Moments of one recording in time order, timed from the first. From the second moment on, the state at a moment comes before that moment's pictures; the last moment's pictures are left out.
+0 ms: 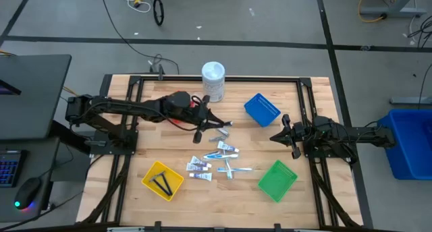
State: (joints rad) left arm 0.11 1.42 0.96 0.24 0.23 0.14; right arm -0.02 0.09 0.01 0.04 -0.19 0.06
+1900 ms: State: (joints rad) left arm 0.11 1.41 0.97 0.30 0.20 -0.02; right arm -0.02 0.33 0.13 0.45 0.24 0.09
